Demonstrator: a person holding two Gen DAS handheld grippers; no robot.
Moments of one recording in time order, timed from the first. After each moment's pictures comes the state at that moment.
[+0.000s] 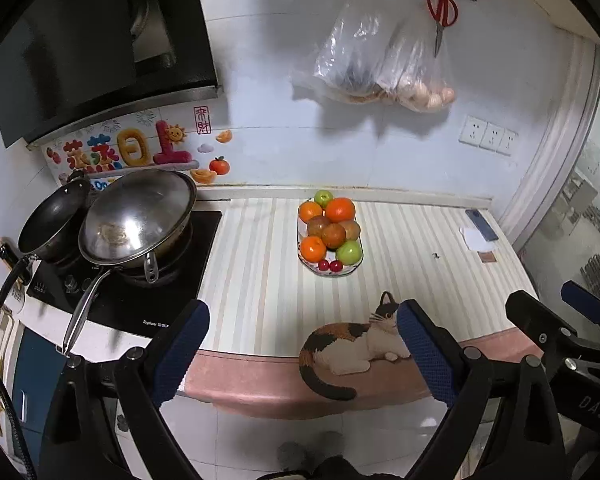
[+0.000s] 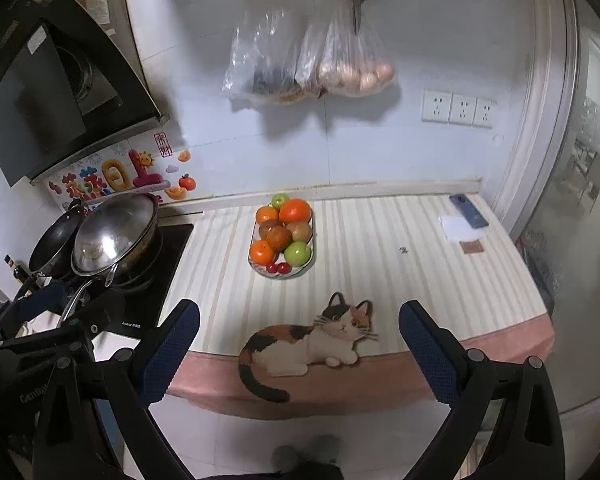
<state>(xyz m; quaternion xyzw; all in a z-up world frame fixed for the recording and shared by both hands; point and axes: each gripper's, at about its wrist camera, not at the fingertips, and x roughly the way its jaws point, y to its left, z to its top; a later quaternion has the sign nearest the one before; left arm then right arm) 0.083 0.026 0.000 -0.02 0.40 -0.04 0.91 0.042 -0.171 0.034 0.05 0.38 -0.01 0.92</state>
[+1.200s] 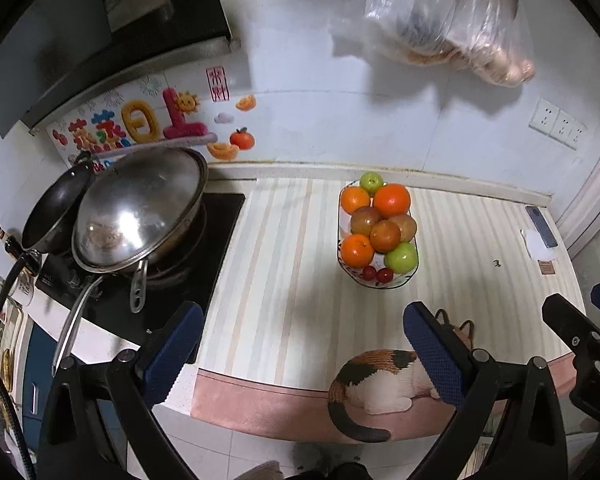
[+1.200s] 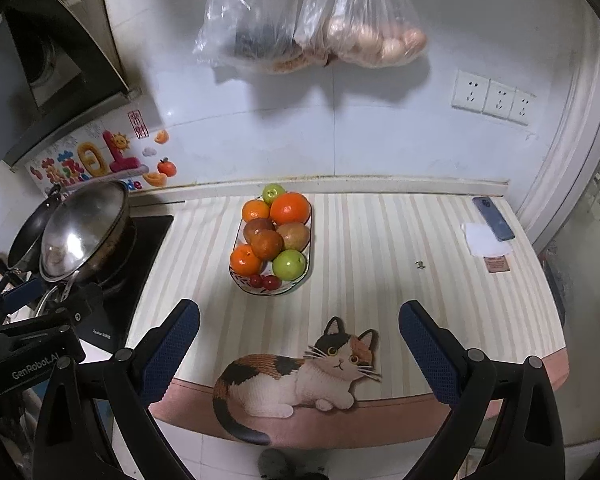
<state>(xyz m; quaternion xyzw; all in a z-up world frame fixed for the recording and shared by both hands) 0.205 0.031 -0.072 0.00 0.46 0.03 0.89 0.195 -0.183 -0.039 0.03 0.43 0.00 0.90</state>
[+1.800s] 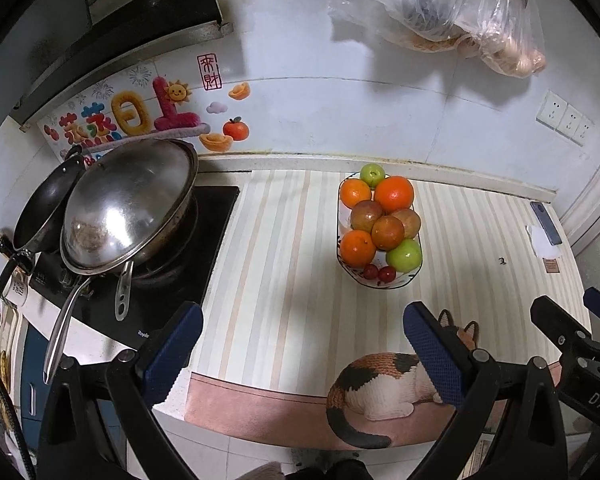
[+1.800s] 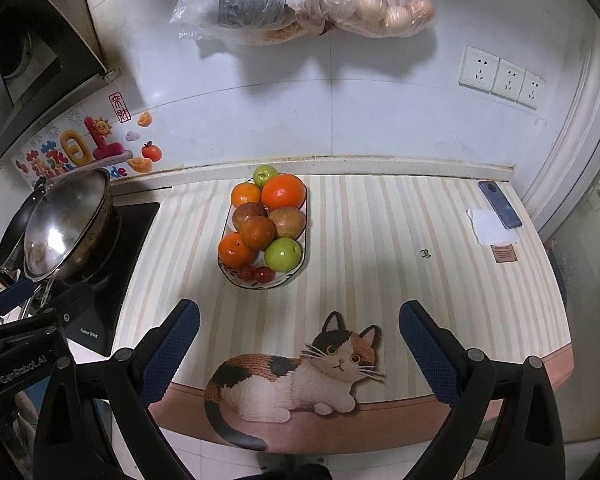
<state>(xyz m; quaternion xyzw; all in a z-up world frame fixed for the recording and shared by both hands) 0.226 0.030 -0.086 0.00 0.47 0.02 0.88 0.223 -0.185 -0.067 0.03 0.46 -0.01 0.89</state>
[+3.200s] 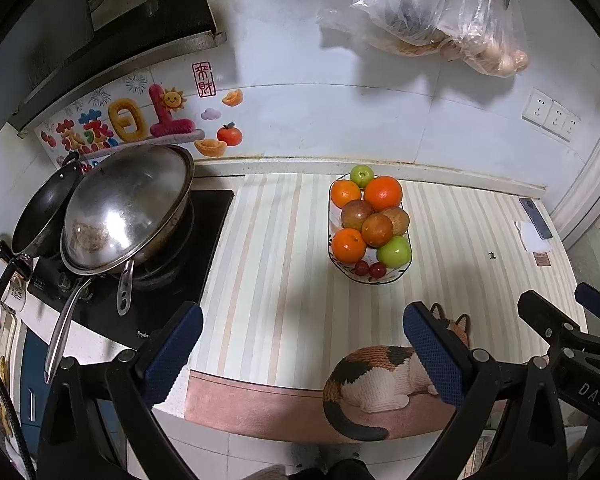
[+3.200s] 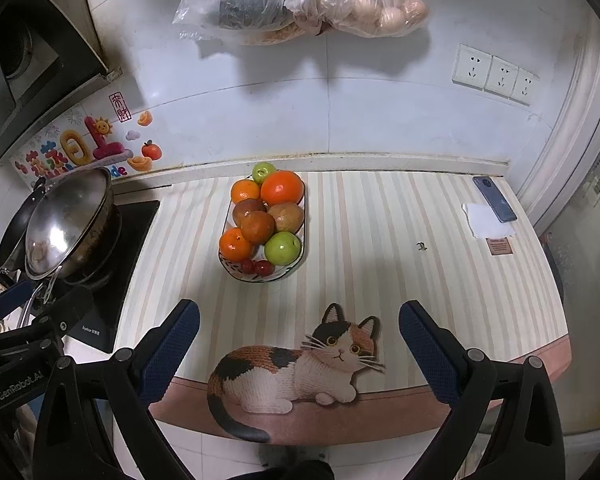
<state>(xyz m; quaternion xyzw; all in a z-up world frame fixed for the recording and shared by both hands) 0.209 0.027 -0.080 0.01 0.46 0.01 0.89 0.208 -0.184 -0.060 0.03 0.46 -0.01 0.89</state>
